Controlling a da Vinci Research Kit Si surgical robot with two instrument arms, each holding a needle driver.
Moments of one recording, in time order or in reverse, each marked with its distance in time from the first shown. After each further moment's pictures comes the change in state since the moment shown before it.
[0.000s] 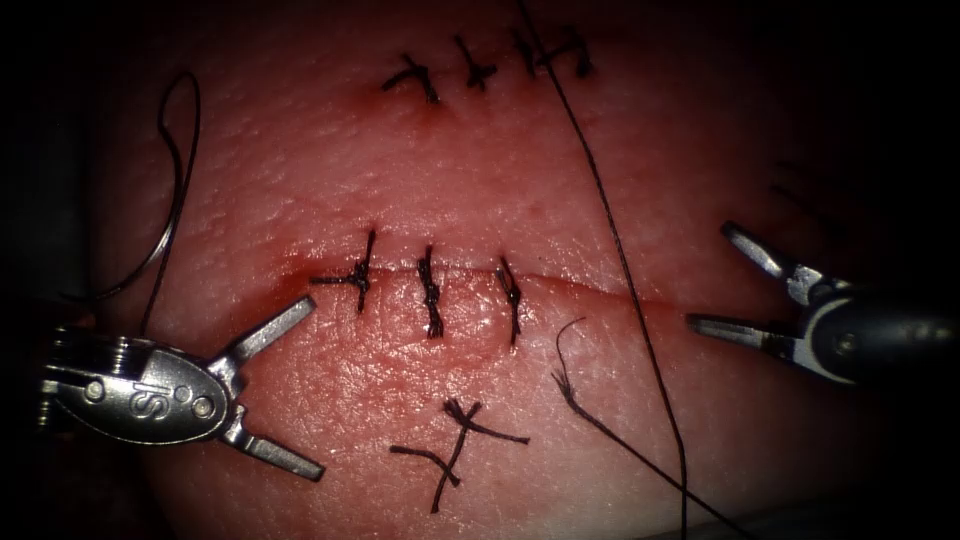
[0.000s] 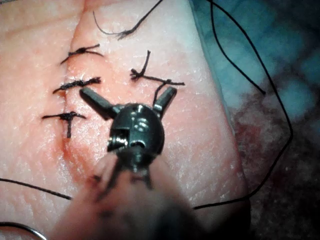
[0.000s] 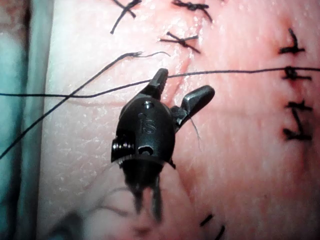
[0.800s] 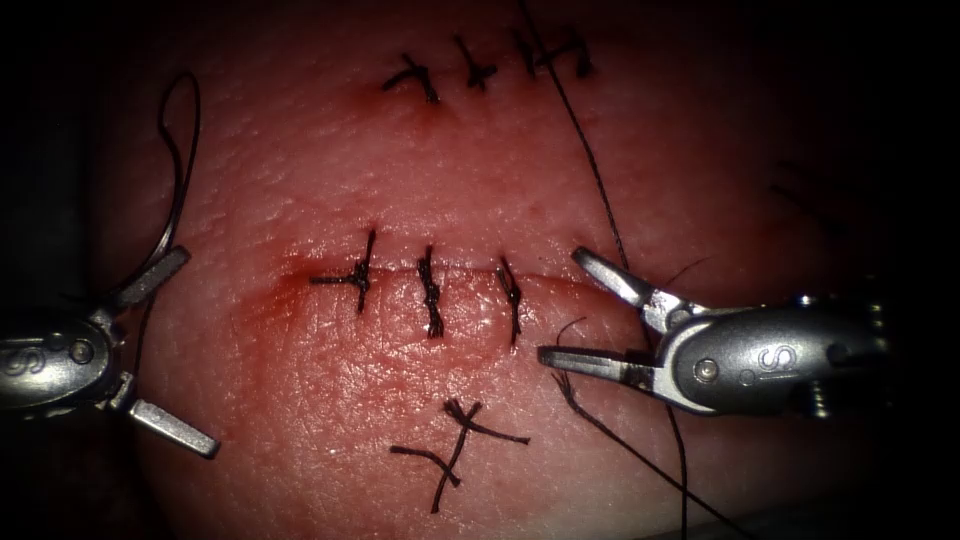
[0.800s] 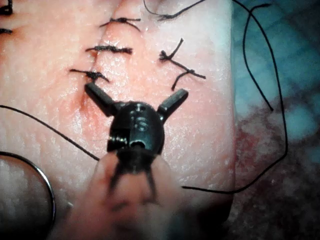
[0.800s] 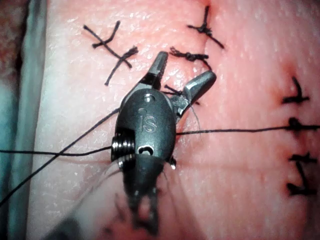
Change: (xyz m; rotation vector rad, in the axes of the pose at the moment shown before) right arm 0.003 -0.005 0.006 0.065 0.126 0.044; left arm 0.001 -0.002 -0.007 0.082 -0.004 -0.186
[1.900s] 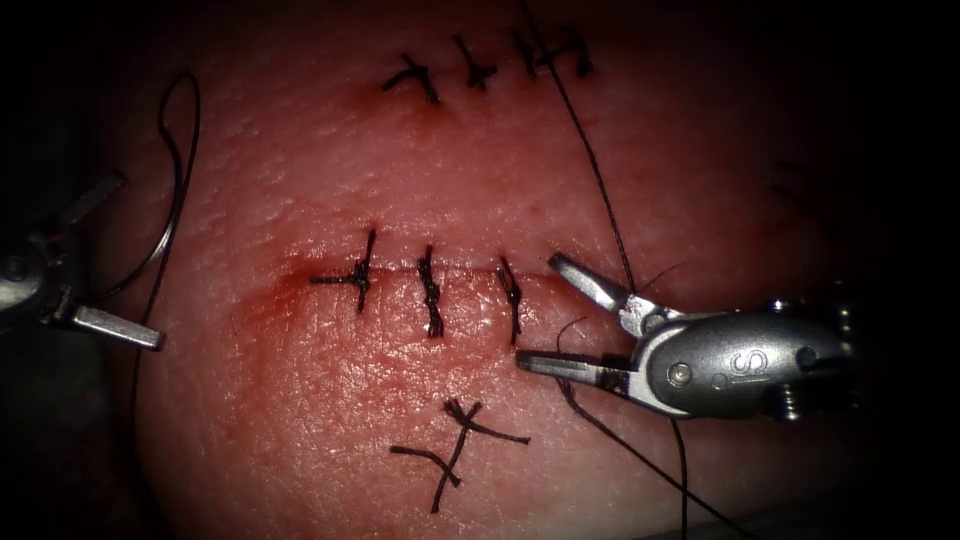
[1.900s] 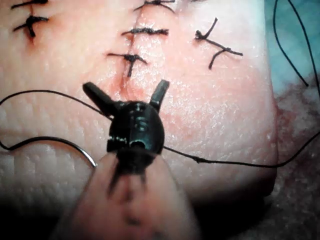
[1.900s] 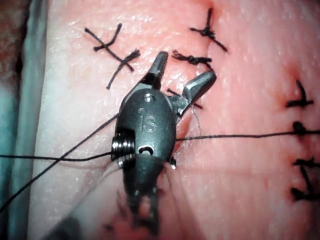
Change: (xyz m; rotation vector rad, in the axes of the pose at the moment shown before) right arm 0.000 -0.001 0.000 0.010 -0.010 -0.009; left arm -0.002 -0.006 -0.002 0.244 -0.079 0.111
